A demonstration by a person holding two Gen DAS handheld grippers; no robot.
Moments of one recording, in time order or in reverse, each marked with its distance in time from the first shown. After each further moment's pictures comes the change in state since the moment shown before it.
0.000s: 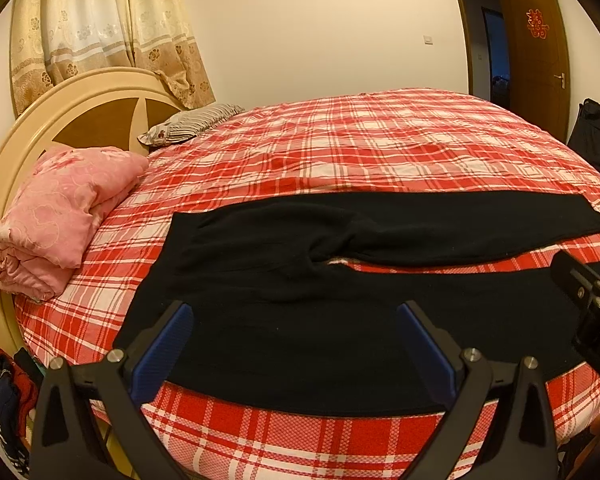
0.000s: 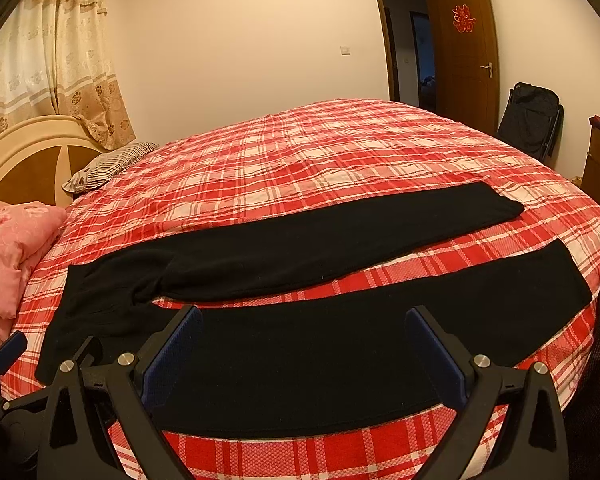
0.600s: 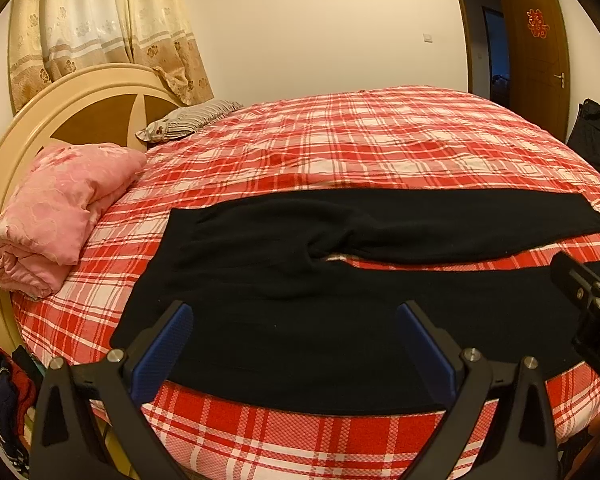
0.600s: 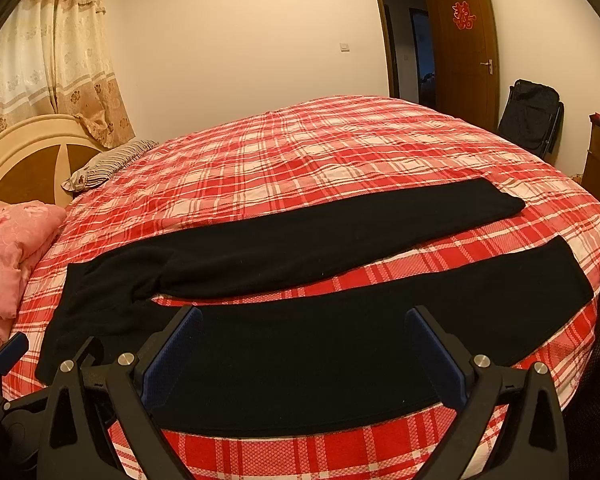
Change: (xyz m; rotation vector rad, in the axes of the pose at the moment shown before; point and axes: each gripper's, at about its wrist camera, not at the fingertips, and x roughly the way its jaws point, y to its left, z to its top) left arm 0.002 -0.004 -0.001 -0.005 0.015 -0.004; right arm 0.002 0.000 -0.002 0.003 0.012 0.001
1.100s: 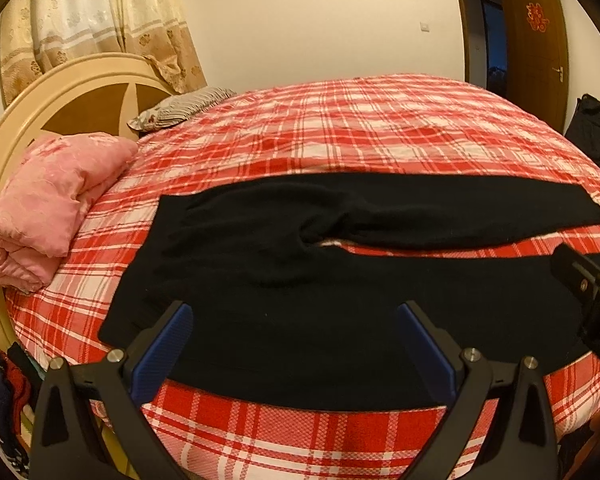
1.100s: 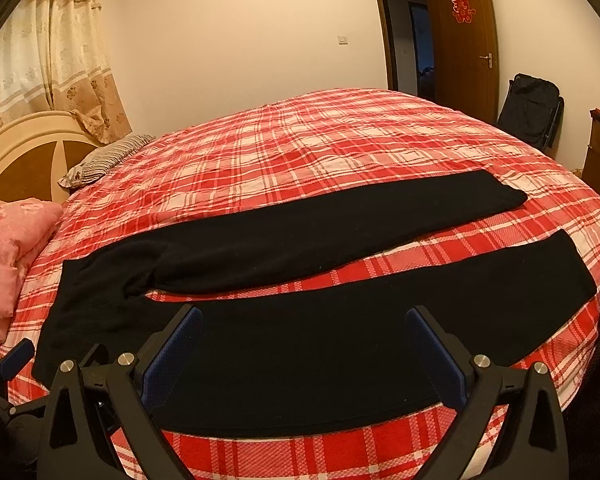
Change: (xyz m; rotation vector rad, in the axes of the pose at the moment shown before) left arm 0.016 -0.004 -0.003 0.010 0.057 -0.024; right arm 0.013 -0.002 0.001 0.008 0.033 -0.009
